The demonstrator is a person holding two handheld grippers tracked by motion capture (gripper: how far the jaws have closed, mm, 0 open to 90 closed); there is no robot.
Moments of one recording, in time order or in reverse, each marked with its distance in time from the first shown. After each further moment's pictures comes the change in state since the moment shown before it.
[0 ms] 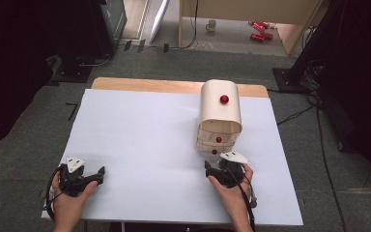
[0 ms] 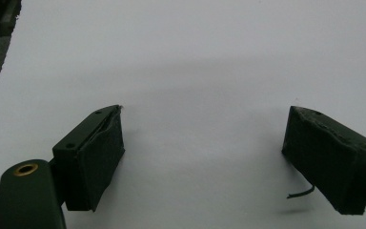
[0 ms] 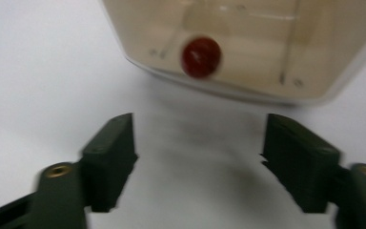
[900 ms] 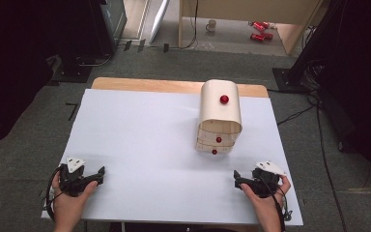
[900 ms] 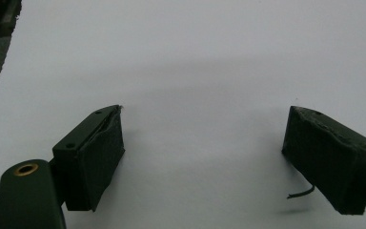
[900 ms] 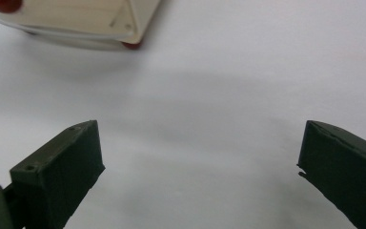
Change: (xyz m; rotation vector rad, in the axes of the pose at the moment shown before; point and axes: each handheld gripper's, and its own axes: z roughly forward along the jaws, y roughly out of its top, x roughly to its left) left arm 0.000 0.000 0.000 -0.001 0.002 0.000; right arm -0.078 -0.027 -0.045 0.015 -0.127 0.039
